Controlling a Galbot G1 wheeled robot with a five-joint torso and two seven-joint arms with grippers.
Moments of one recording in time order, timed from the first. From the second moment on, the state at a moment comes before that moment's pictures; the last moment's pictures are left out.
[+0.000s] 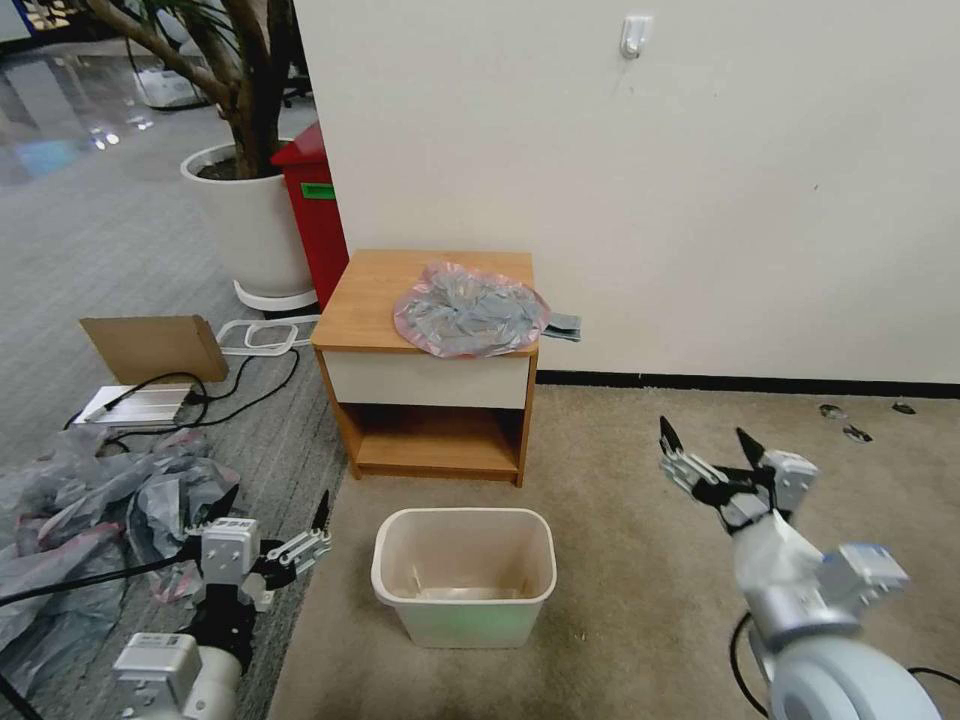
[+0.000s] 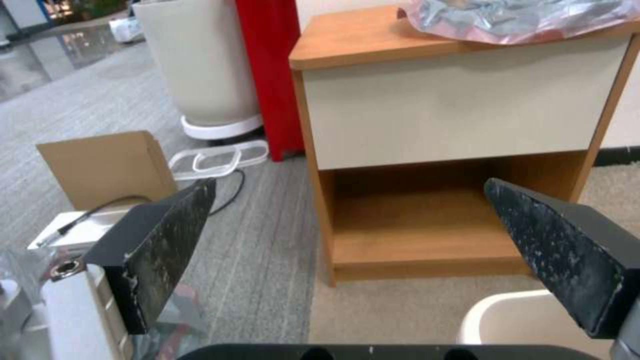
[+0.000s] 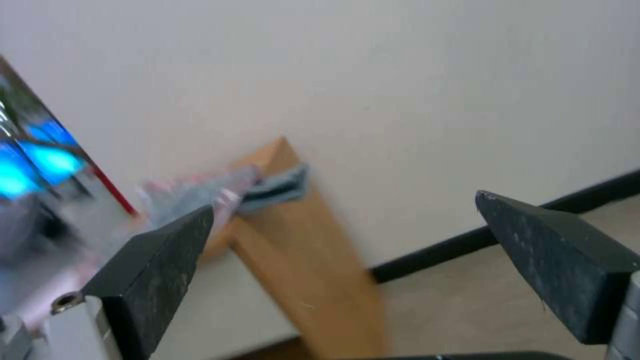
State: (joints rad) left arm 2.00 -1.26 -0.66 -2.50 -0.21 0.19 -0.17; right arm -1.48 1.39 0.57 2.25 0.71 -0.24 0.17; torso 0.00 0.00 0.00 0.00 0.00
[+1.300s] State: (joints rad) left arm 2.09 -1.30 -0.73 -2.50 -0.22 0.08 -0.17; right arm -0.79 1.49 0.40 1.54 1.42 -0.19 0.38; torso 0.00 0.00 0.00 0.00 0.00
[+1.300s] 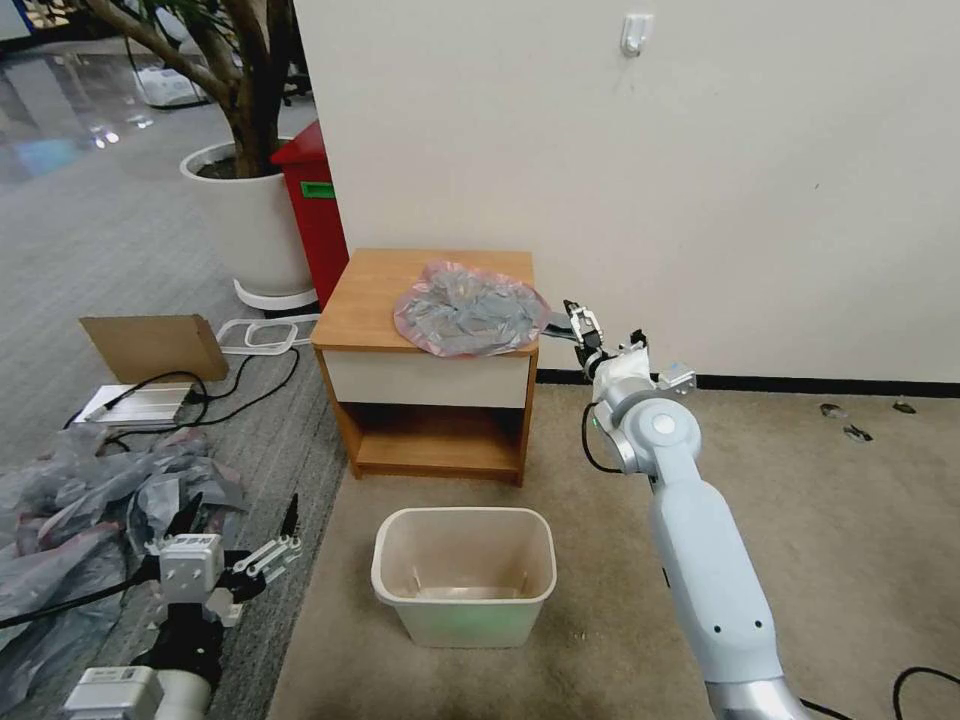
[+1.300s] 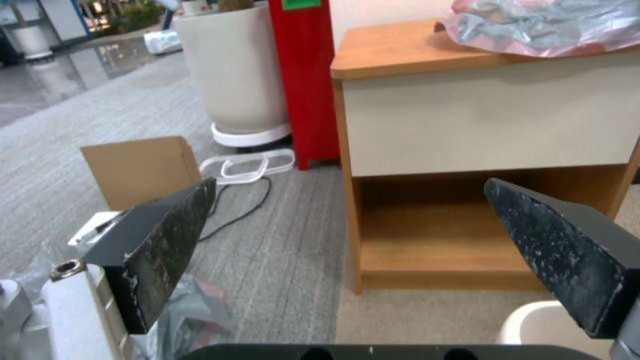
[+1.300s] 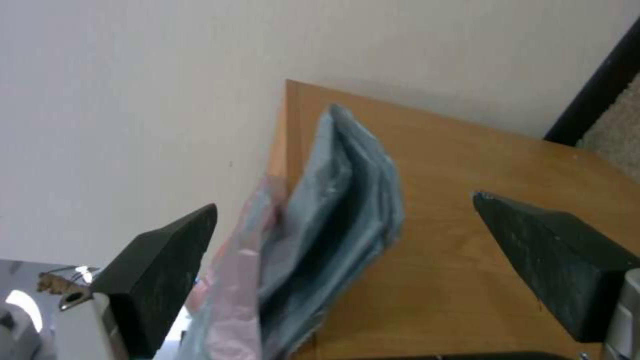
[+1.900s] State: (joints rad) left arm 2.08 -1.30 -0.72 -2.50 -0.22 0.08 -0.17; right arm -0.78 1.50 0.39 1.54 1.42 -0.17 0.37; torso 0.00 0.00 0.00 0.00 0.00
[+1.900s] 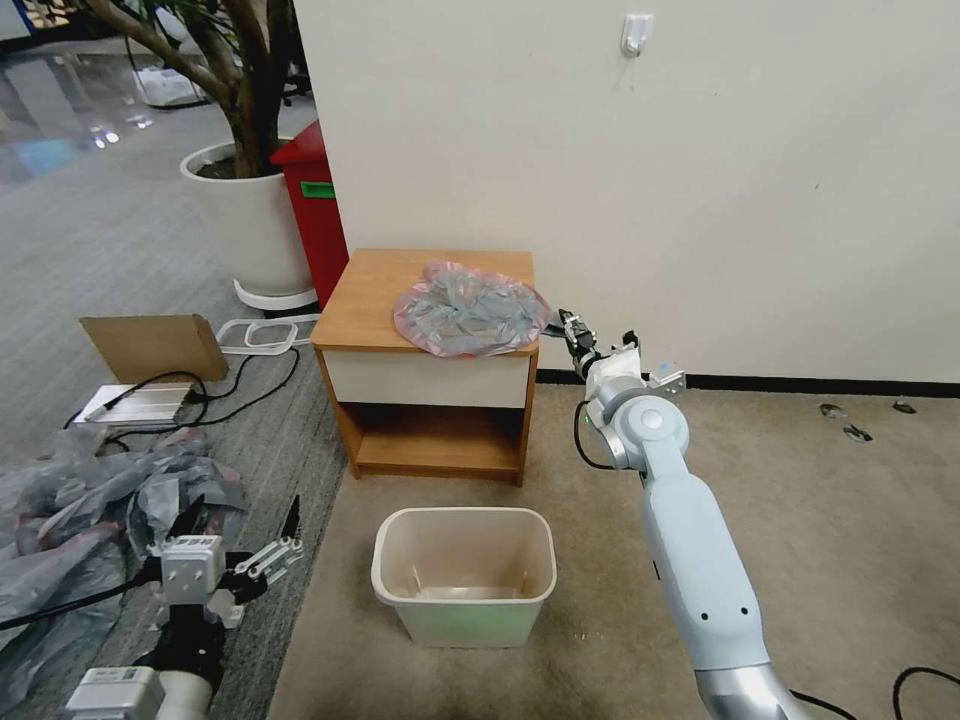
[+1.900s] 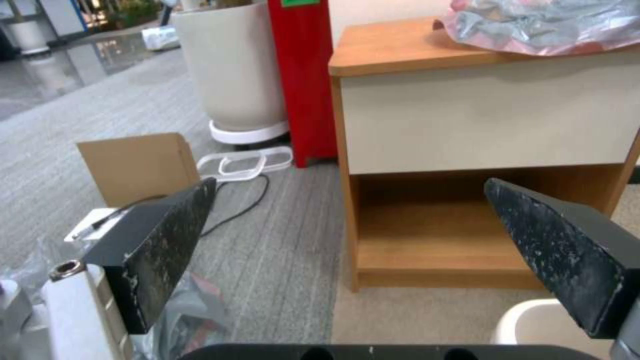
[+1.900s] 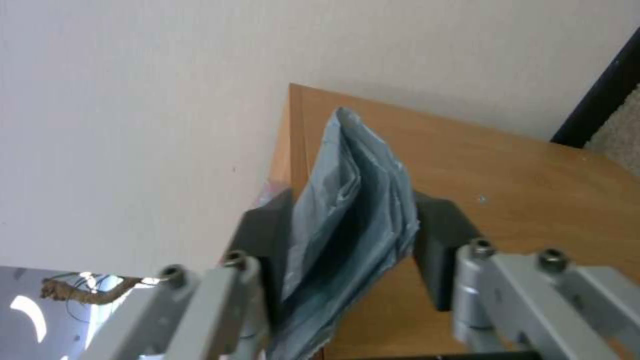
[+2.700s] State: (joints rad) left arm 2.05 -1.30 -0.71 -2.50 -0.22 0.10 -0.17; right arm -0.92 1.40 0.32 1.87 1.53 -0.12 0.51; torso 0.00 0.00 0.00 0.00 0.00
